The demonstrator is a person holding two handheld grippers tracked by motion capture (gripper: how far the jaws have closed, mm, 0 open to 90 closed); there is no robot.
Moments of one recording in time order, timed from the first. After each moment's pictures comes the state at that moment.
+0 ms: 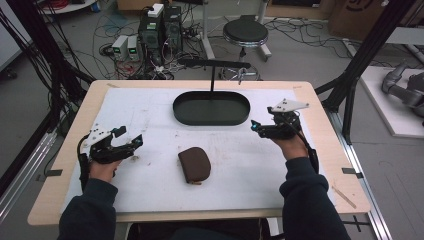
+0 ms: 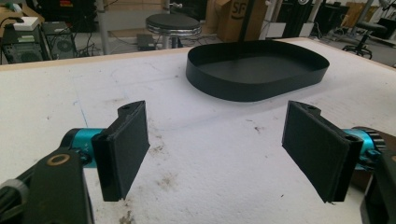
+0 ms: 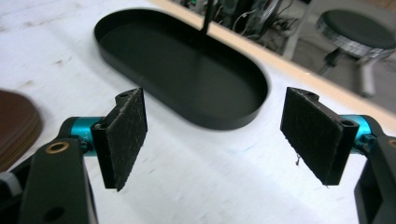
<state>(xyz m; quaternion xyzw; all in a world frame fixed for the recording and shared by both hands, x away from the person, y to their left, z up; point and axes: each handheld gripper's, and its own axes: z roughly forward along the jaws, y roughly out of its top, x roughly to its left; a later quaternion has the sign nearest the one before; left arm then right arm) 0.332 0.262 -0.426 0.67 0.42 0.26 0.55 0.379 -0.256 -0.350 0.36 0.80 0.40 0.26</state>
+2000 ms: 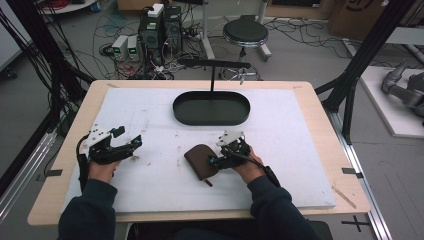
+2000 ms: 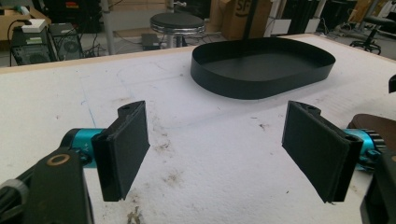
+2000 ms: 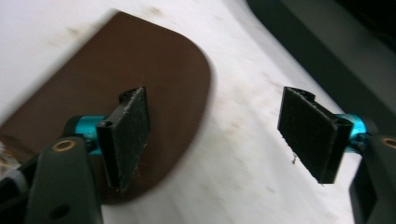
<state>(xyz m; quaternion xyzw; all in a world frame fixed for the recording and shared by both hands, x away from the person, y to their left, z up) 0.330 0.263 -0.426 0.67 0.42 0.27 0.54 0.354 -0.139 -0.422 0.22 0.89 0.34 0.22</state>
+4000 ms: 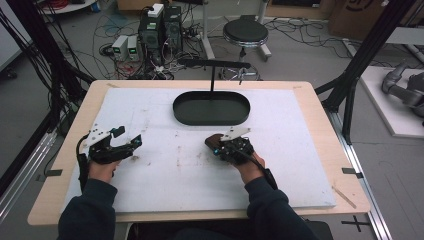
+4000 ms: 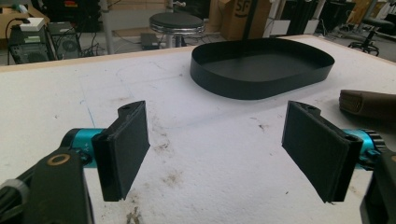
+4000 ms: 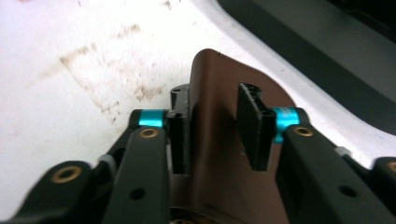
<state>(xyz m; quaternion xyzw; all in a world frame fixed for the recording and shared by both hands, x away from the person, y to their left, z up) 0.331 0.263 -0.426 0.67 0.42 0.27 0.54 0.350 -0.144 -0.411 0.30 0.86 0.37 0.19</state>
